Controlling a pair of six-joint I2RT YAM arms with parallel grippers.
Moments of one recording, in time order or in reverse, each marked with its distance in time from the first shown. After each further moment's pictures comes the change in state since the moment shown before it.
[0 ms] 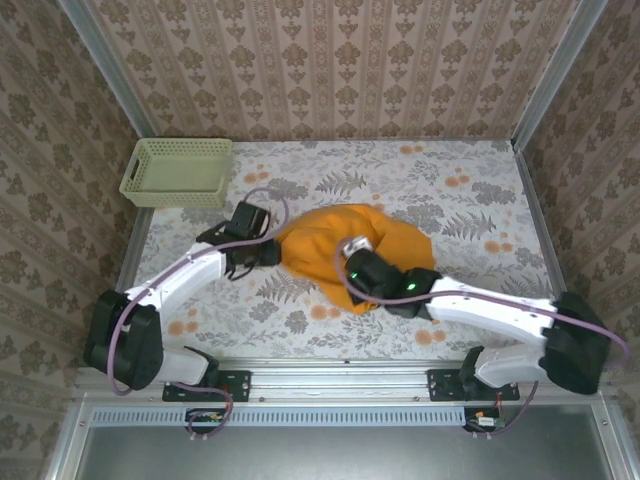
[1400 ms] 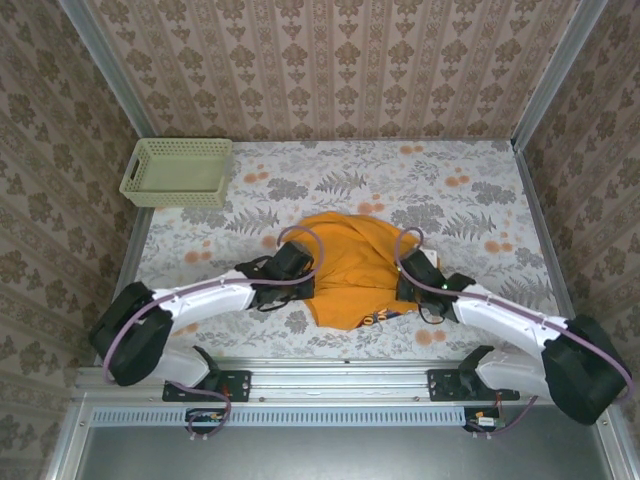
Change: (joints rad) left arm -0.397 0.018 -0.151 0.260 -0.060 -0.332; right arm -0.388 -0.195 -0.326 -0.014 -0.007 0.332
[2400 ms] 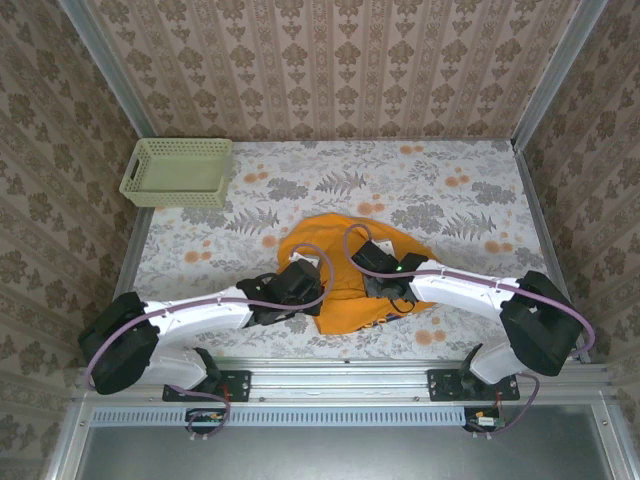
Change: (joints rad) left arm -0.158 -0.063 -0.051 0.083 -0.074 0.079; right arm 0.196 0.343 0.351 -0.183 0.055 -0.113
